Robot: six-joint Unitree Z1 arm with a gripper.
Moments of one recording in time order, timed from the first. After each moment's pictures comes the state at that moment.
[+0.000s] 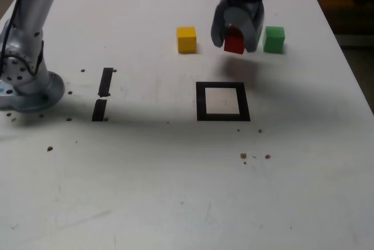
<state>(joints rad) 0.11 2.07 -1.70 1.24 0.20 0.41</state>
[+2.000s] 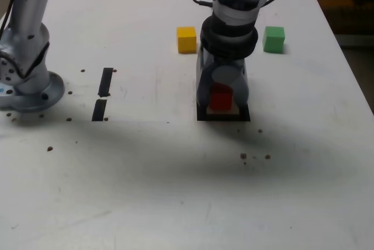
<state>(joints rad) -0.14 2.05 -1.44 1.08 0.08 -0.12</state>
